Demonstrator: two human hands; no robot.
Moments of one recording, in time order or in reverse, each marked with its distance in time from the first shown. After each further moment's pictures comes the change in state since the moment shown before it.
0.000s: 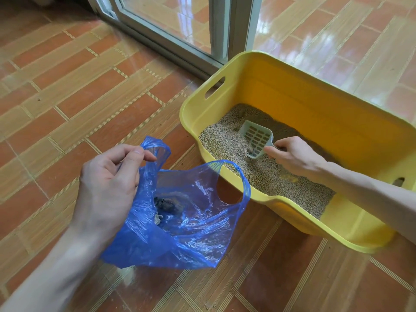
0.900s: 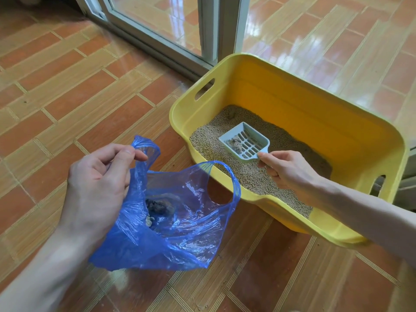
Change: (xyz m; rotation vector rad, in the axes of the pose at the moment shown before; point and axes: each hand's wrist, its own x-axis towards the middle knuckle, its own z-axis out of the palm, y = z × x) left_hand 0.001 0.002 0.005 -0.004 0.006 -0.010; right_hand -0.053 -0.015 0.005 0.659 -0.043 0.205
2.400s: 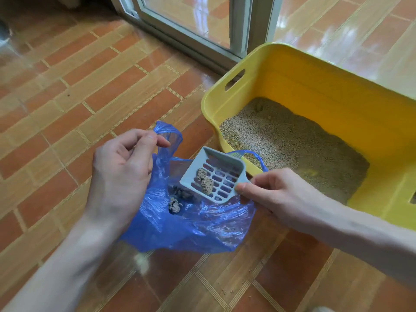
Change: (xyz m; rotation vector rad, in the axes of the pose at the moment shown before) left_hand -0.015 0.017 -0.020 0.005 0.025 0.044; right_hand -0.098 -0.048 0.081 -0.292 -0.314 -0.103
